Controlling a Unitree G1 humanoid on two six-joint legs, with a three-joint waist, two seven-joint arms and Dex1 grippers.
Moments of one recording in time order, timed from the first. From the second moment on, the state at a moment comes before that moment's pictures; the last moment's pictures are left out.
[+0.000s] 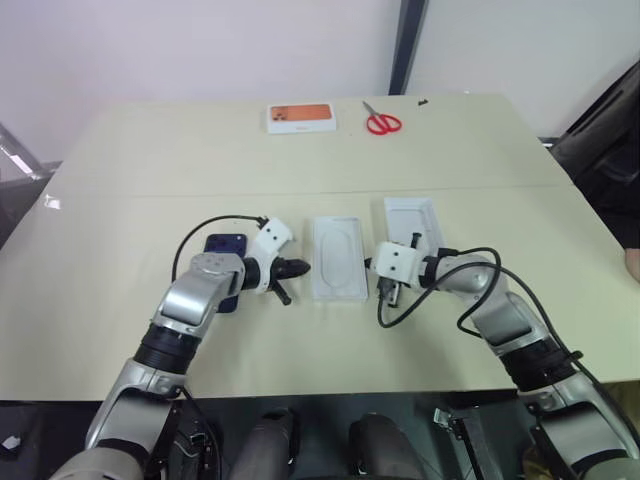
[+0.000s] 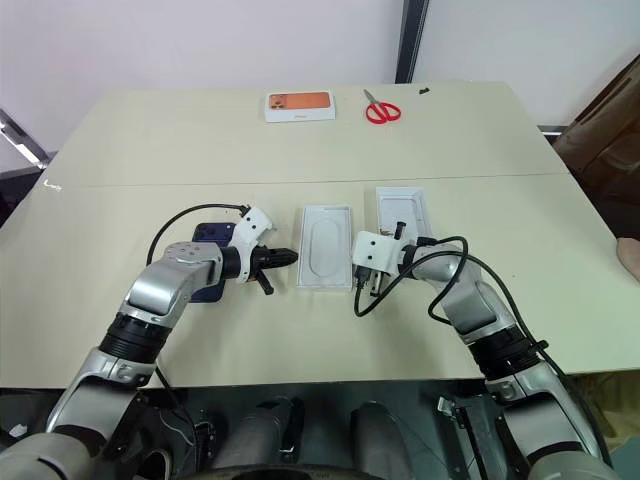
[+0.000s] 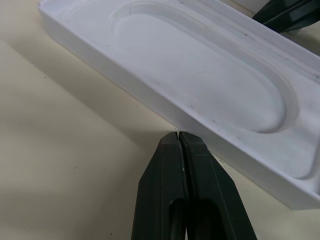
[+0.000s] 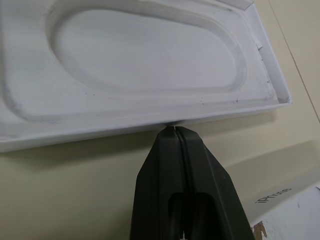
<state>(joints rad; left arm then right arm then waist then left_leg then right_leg) -0.55 0.41 -0.20 0.09 -0.19 0.69 -0.81 -0.47 -0.59 0.29 0.04 -0.23 0.14 0.84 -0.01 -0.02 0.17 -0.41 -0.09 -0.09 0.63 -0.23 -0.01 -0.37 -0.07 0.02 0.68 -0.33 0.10</state>
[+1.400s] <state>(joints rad) -0.53 0.85 0.14 0.34 -0.45 1.06 -0.97 -0.84 0.00 0.56 0.52 -0.31 0.21 0.72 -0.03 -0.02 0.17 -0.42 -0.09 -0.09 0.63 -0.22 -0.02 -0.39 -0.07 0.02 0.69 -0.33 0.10</state>
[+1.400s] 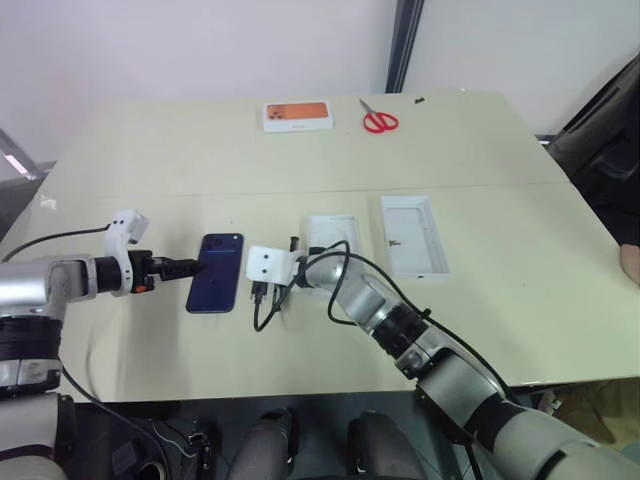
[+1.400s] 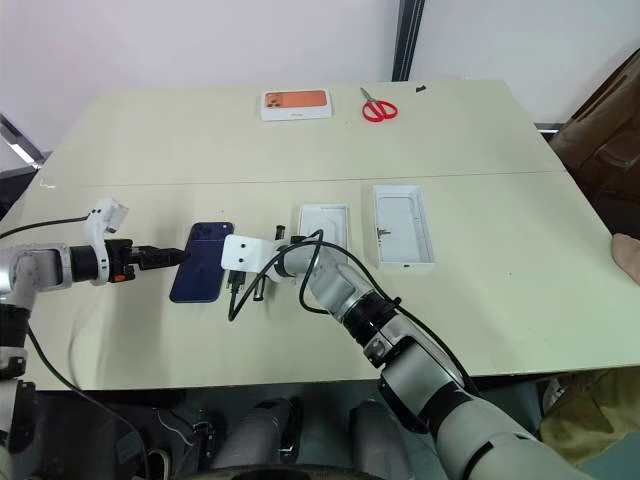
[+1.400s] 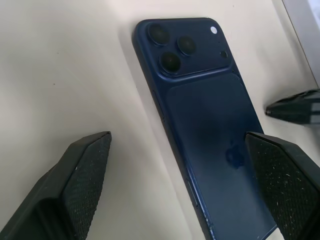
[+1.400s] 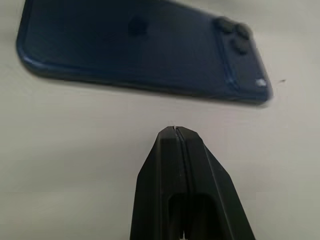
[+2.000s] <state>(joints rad) -0.54 0.72 0.21 0.31 -0.51 1.23 -0.92 -0.87 0.04 0.56 0.56 -0.30 0.29 0.77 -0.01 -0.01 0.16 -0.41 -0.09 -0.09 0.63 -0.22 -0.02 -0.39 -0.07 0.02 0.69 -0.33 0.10</state>
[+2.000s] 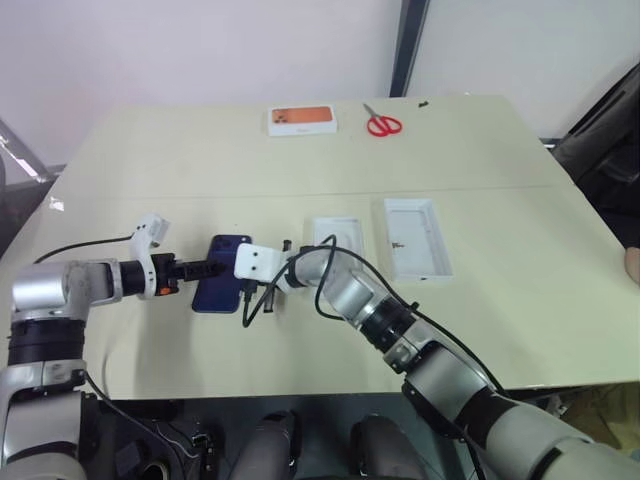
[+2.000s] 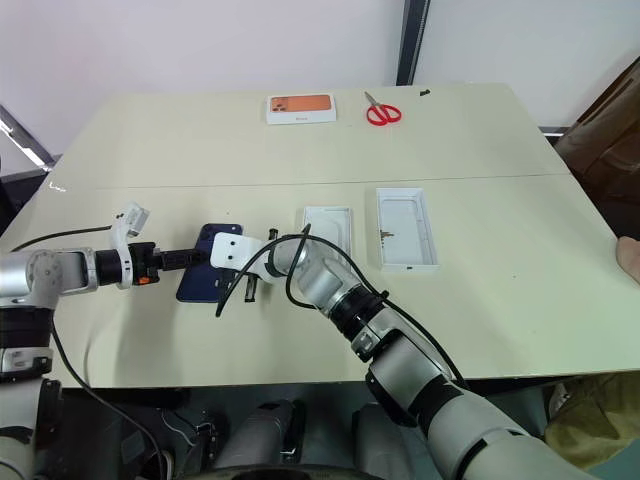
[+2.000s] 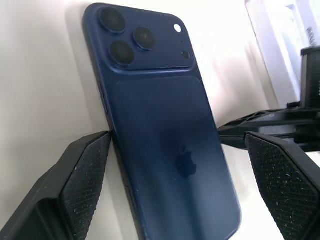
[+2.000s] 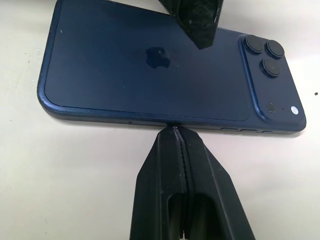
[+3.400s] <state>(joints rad) -0.54 0.62 0.36 0.50 -0.67 1.34 -0.87 -0.79 -0.03 0.52 0.42 -0.26 0.32 0.76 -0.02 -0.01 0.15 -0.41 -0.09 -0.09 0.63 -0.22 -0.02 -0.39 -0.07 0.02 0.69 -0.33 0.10</state>
